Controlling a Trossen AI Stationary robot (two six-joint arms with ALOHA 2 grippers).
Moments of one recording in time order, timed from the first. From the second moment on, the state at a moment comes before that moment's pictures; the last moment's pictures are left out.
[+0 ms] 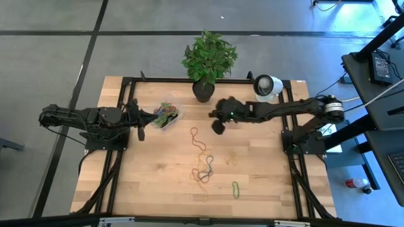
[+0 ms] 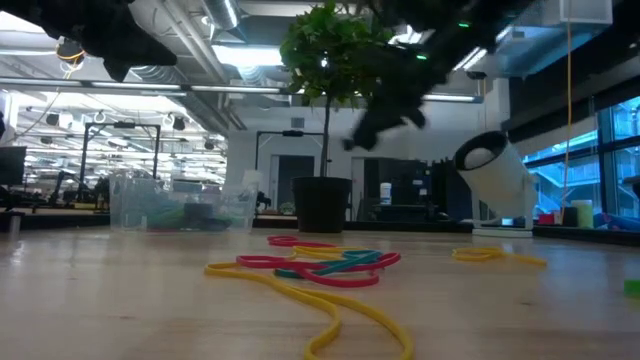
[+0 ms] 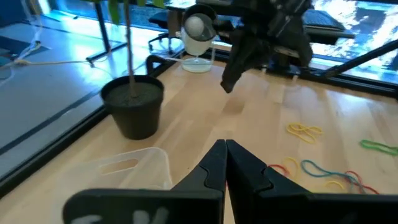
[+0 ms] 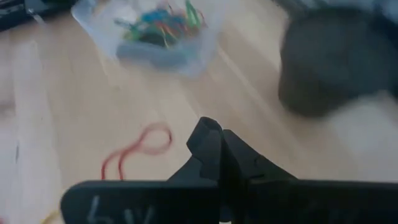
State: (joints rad) left arm -0.12 0.40 0.46 -0.37 -0.46 -0.24; right arm -0.11 1.55 1.00 -0.13 0.24 0.30
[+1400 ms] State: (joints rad) left arm -0.12 0.41 0.46 -0.37 -0.52 -0.19; right arm -0.14 2.46 2.32 -0.79 0.18 0.39
